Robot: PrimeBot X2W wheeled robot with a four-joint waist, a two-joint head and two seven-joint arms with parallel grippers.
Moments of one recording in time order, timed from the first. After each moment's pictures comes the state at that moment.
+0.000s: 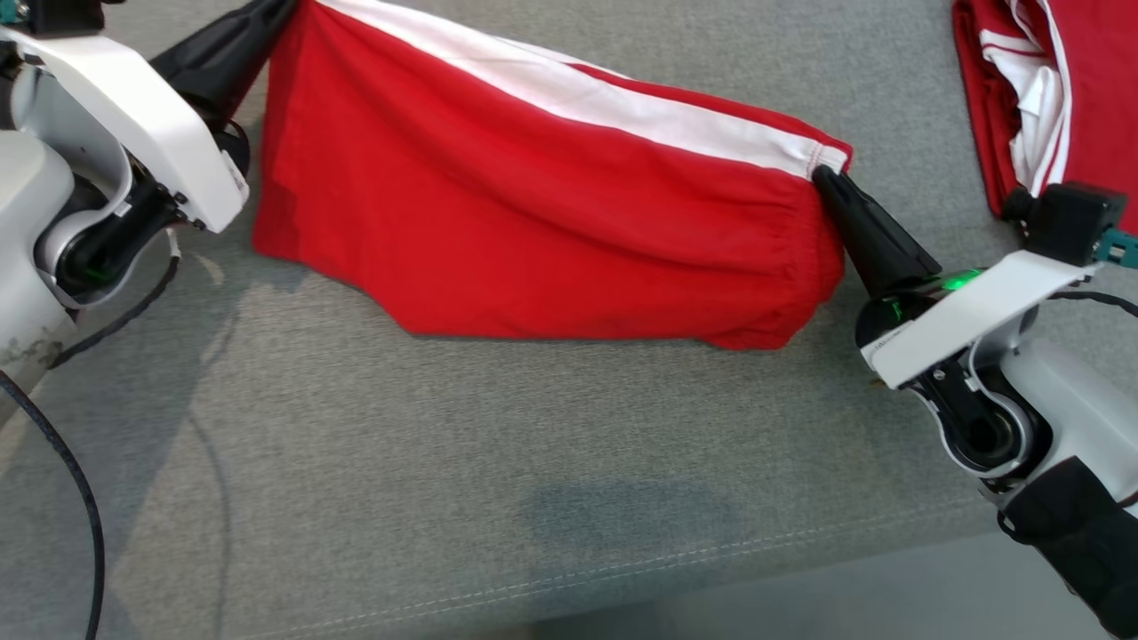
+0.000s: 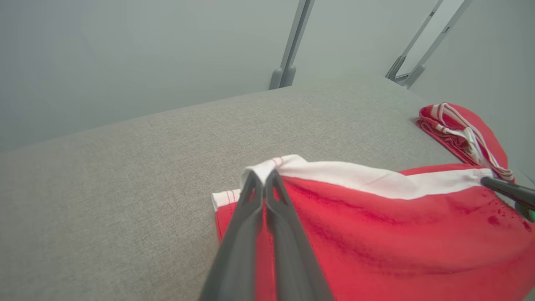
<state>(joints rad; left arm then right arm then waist) -1.27 0.67 -1.25 0.47 -1.33 -0.13 -0.10 -0.73 -0.47 0.78 0.30 1.26 0.13 -0.24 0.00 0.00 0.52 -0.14</state>
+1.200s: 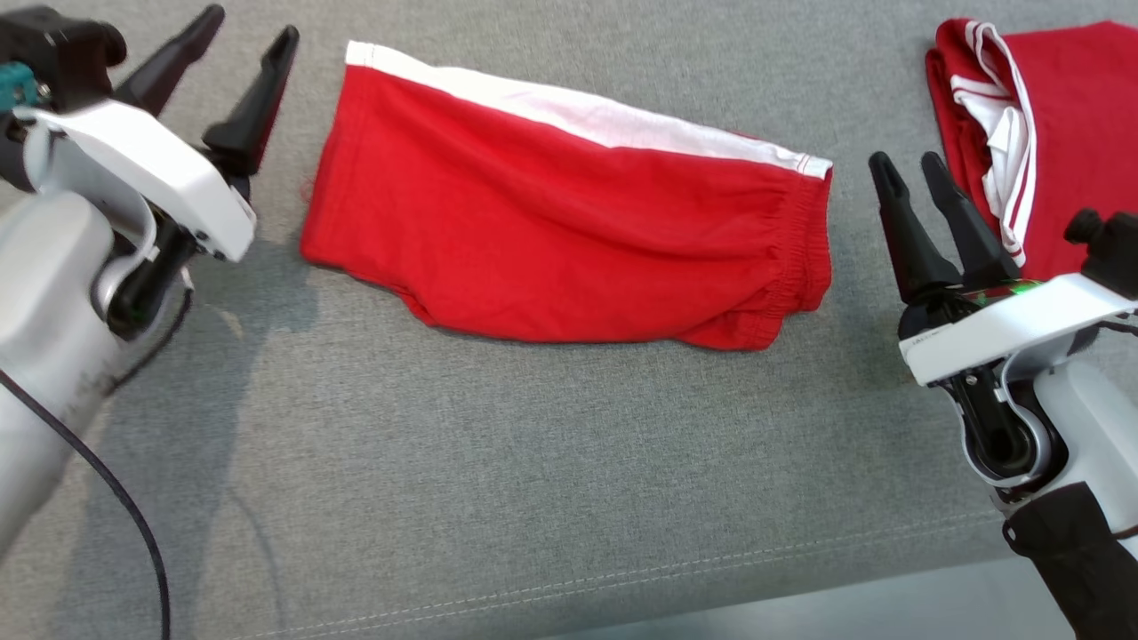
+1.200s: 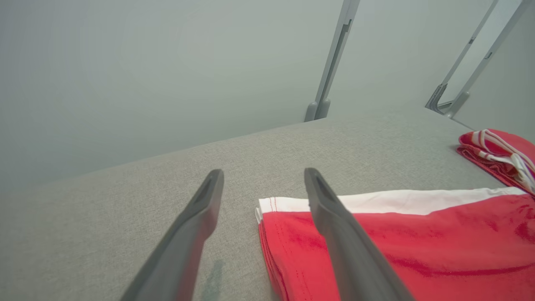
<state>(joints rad) -1.14 0.55 -1.11 0.70 -1.16 -0.13 -0.25 -0.60 -0.34 0.47 0.34 0.98 0.13 -0.25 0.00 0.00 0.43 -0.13</state>
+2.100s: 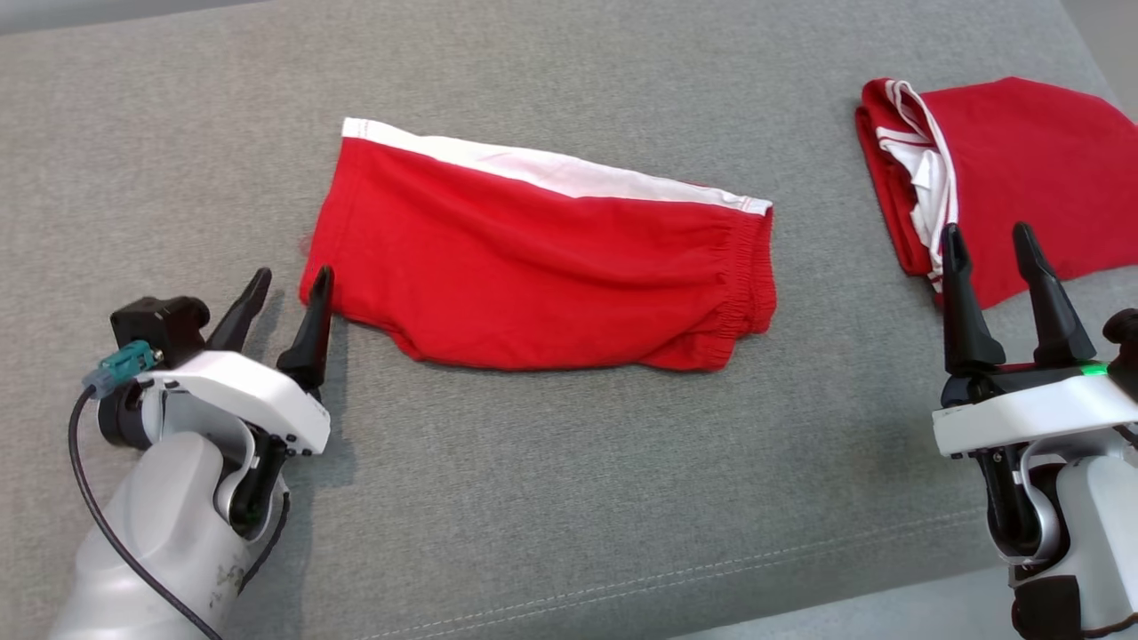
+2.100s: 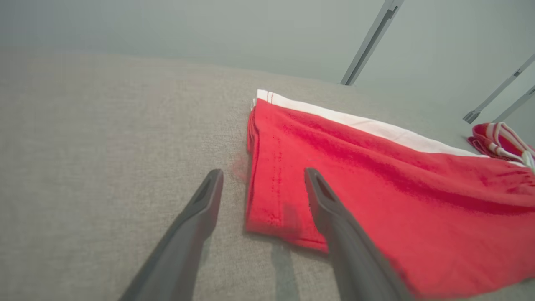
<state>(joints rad) -0.62 0.26 -0.42 0.78 -0.71 -0.12 -0.26 -0.36 -0.17 0.08 0.26 0.42 0.13 -0.25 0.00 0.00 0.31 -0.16</state>
